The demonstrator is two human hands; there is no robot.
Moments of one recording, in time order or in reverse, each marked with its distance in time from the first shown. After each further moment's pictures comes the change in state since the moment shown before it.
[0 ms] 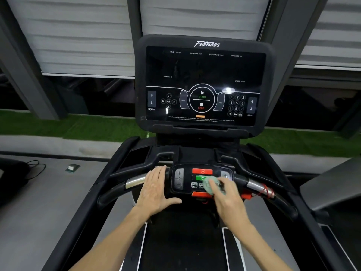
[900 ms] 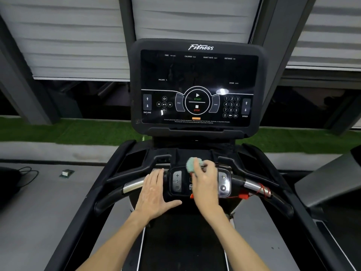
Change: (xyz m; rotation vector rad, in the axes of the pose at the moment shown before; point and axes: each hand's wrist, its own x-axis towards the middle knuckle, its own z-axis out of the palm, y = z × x) left_hand 0.000 0.000 0.002 -0.014 0.030 0.016; right_hand 0.071 -0.062 0.017 0.166 0.037 0.367
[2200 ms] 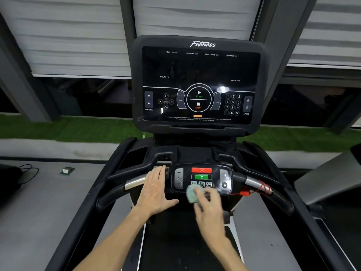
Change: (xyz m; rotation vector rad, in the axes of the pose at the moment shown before) left_hand 0.001 0.005 -0.009 -0.037 -0.090 -0.044; right_hand -0.082 0.021 0.001 0.066 -0.016 -0.092
